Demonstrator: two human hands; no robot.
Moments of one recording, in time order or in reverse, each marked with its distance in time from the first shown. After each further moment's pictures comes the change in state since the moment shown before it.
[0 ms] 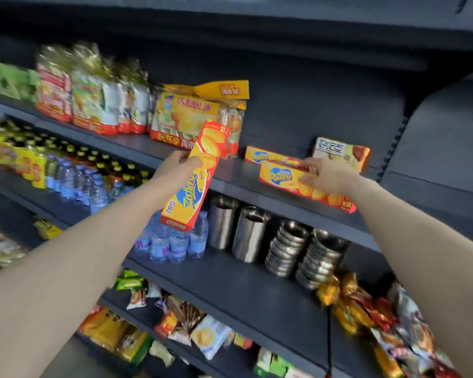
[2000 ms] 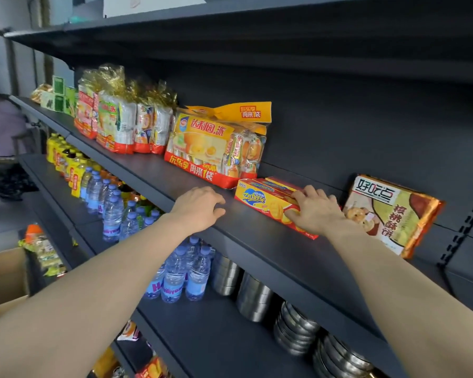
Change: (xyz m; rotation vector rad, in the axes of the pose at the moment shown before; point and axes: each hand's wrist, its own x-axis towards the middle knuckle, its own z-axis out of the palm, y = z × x) left_hand 0.115 -0.020 0.108 1.016 -0.057 0.247; right_hand 0.163 0.022 0.087 -0.182 0.063 -0.231
